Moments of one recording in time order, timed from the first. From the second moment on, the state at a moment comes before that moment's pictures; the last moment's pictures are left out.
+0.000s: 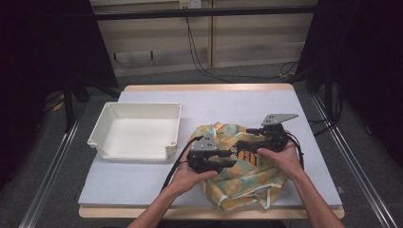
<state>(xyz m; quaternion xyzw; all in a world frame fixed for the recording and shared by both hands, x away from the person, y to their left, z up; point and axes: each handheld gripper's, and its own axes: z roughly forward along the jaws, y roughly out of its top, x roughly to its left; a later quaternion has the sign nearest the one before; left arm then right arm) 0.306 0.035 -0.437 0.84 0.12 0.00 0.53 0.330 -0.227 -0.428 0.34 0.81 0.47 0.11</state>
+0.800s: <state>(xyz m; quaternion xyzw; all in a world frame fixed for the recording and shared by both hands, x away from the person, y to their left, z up) 0.313 0.022 -0.446 0.86 0.10 0.03 0.50 0.362 -0.204 -0.452 0.35 0.83 0.43 0.10</state>
